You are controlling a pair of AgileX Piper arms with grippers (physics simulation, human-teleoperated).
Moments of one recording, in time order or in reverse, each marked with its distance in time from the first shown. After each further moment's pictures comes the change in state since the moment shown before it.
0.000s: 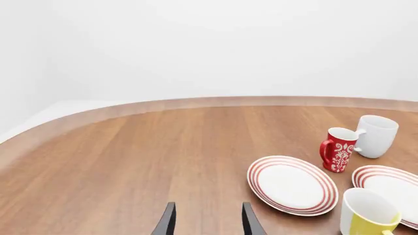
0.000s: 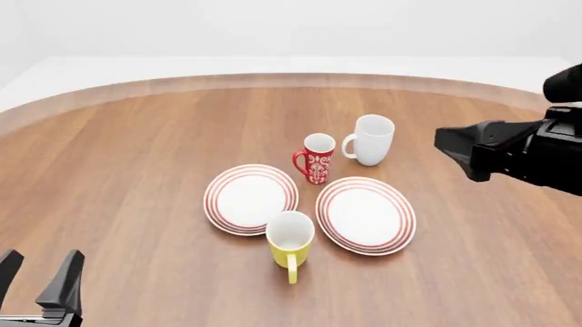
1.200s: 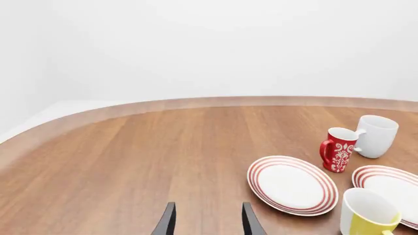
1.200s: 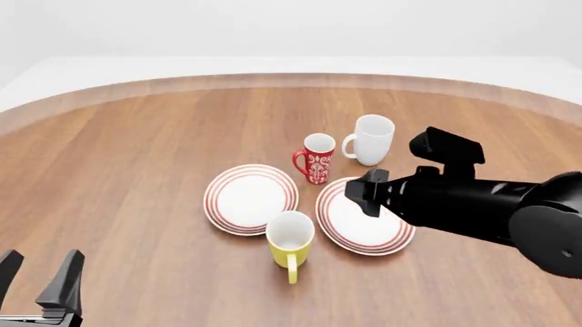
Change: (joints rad) left arm 0.000 0.000 0.000 0.000 0.000; right arm 0.224 0.244 0.187 -0.236 0.415
